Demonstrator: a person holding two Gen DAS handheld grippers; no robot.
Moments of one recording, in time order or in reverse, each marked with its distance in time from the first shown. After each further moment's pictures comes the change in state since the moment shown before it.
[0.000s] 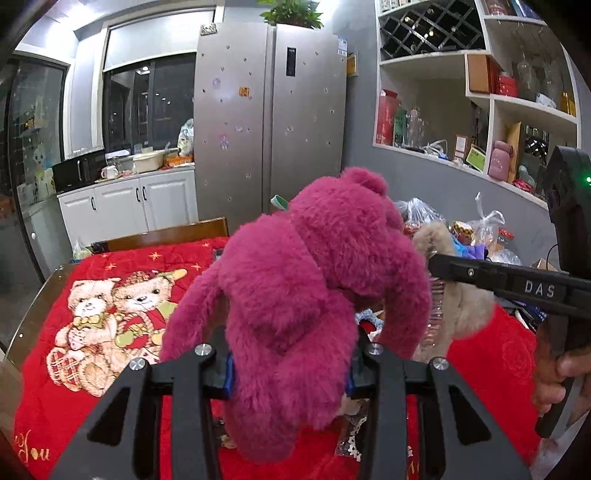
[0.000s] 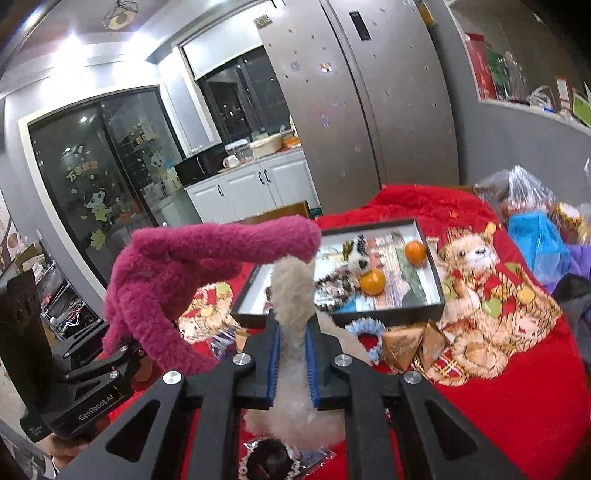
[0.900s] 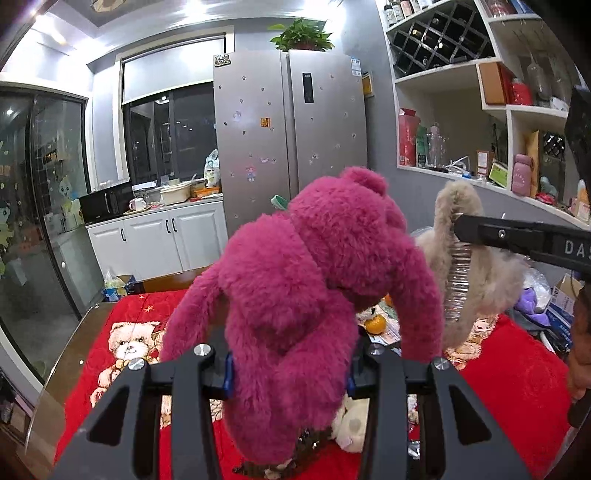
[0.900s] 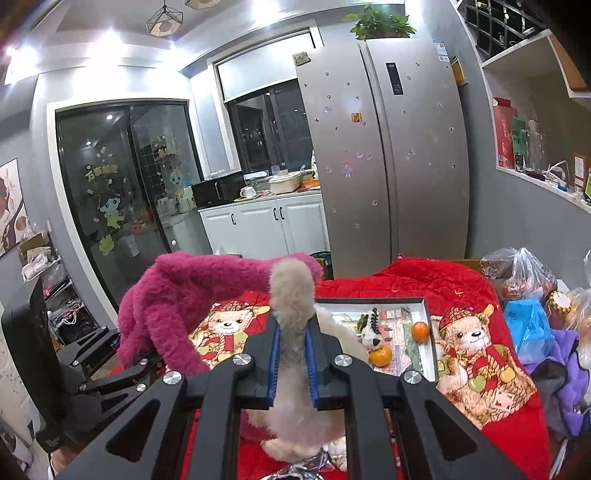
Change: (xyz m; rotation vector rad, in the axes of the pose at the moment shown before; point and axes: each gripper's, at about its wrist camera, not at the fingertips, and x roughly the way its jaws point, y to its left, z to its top) left arm -0.015 -0.001 0.058 0.055 -0.071 0.139; right arm -0.038 0.047 0.062 -0.130 -0.129 -0.002
